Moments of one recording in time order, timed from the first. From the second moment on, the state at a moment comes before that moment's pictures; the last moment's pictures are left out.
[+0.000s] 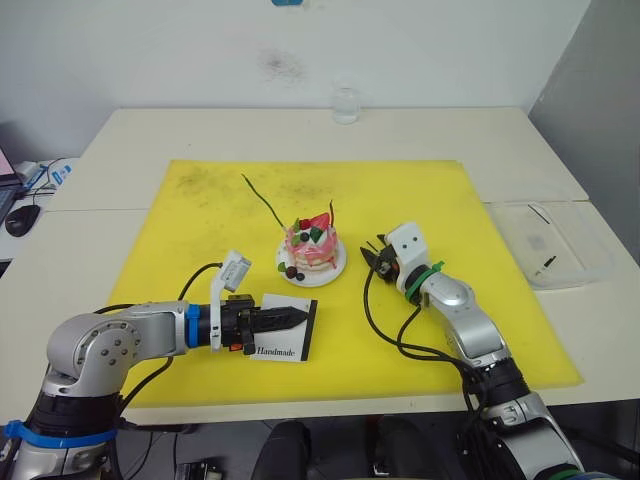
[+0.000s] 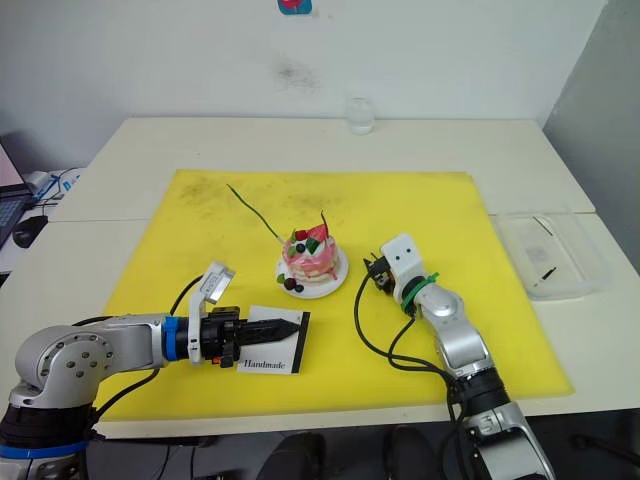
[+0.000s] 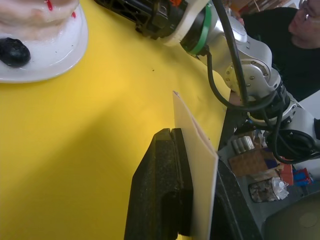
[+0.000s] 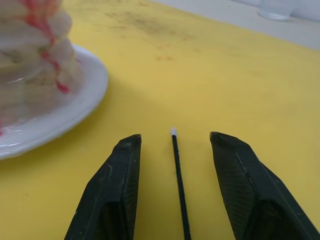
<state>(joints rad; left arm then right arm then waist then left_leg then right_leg) -0.25 0.72 0.14 -0.29 -1.06 1.23 -0.78 -0.46 -0.18 0.18 0.16 0.03 0.25 0.36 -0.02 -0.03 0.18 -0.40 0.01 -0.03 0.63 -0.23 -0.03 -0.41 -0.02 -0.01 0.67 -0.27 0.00</state>
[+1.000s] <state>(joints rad) -0.25 0.72 0.15 -0.30 -1.06 1.23 -0.76 -0.45 -0.13 0.18 -0.11 0.08 0.63 0.34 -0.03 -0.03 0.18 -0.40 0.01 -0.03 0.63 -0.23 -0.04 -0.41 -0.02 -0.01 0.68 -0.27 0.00</state>
